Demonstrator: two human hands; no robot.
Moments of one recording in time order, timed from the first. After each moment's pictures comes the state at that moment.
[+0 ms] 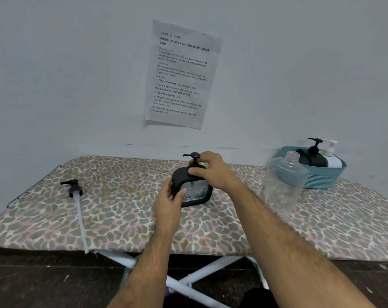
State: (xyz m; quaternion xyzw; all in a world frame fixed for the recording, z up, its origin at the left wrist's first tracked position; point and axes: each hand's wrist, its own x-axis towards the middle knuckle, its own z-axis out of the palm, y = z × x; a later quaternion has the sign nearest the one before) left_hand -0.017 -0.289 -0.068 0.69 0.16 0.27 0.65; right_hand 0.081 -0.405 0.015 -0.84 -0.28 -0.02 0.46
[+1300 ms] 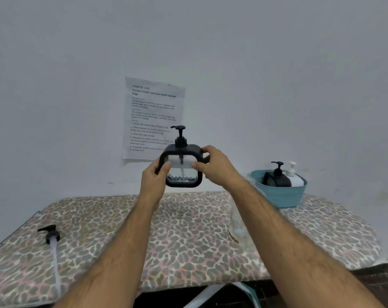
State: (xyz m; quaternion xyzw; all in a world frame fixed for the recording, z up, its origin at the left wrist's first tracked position) left_hand 0.025 -0.307 0.077 0.70 0.01 0.29 0.66; right_hand 0.056 -0.483 0.130 -0.84 -0.23 -0.08 0.48
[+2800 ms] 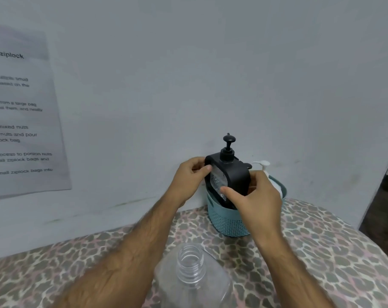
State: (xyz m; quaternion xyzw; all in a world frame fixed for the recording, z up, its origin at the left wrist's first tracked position) left_hand 0.314 -0.505 0.022 0.75 -0.16 0.06 0.63; right_hand 0.219 -0.657 0.010 -0.80 0.04 -0.30 0.52
